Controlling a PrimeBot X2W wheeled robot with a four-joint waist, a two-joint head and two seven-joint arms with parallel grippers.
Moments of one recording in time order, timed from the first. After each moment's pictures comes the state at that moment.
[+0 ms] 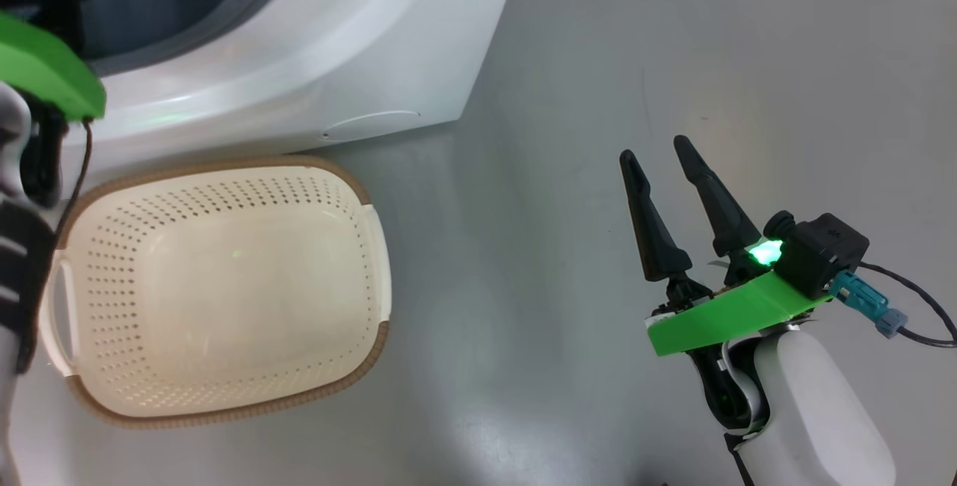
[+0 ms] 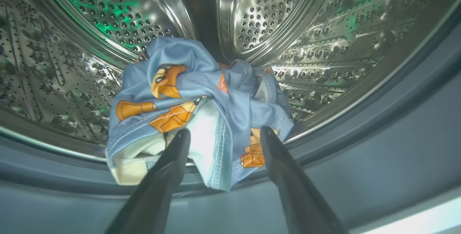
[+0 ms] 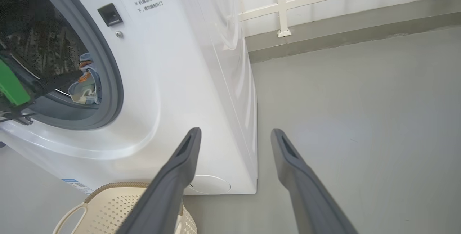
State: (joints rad) left arm -1.18 0.34 -0.48 1.00 -0.66 -0.13 -0.25; right arm -0.39 -0.06 0.19 0.18 0.38 0.12 -0.26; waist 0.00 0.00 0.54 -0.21
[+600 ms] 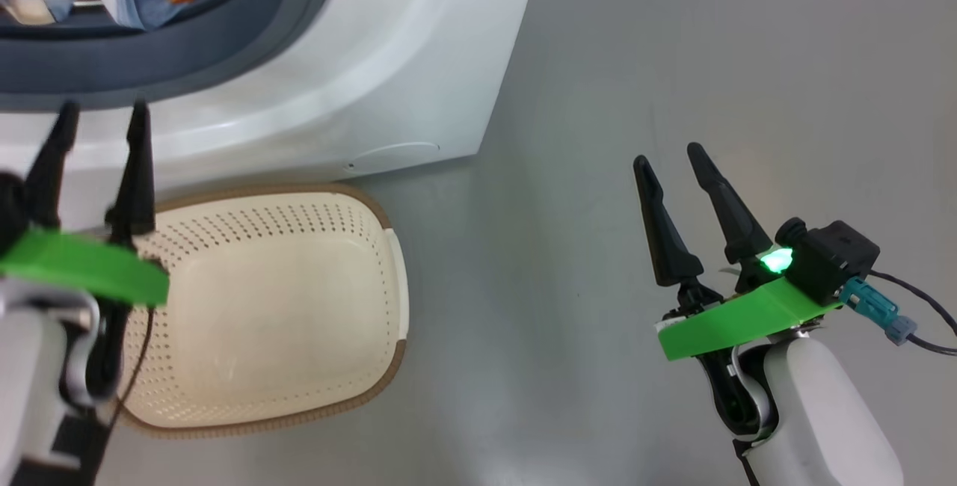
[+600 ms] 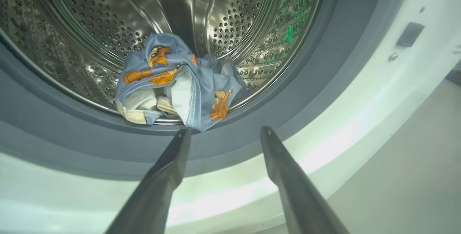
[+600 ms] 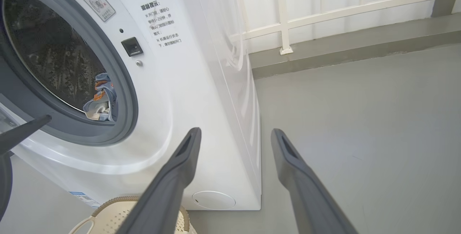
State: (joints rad) left arm -0.60 0.39 -0.27 0.37 -0.57 -0.02 -0.26; right arm -0.38 -0.06 0.16 0.18 0.38 0.12 -0.26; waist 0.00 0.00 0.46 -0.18
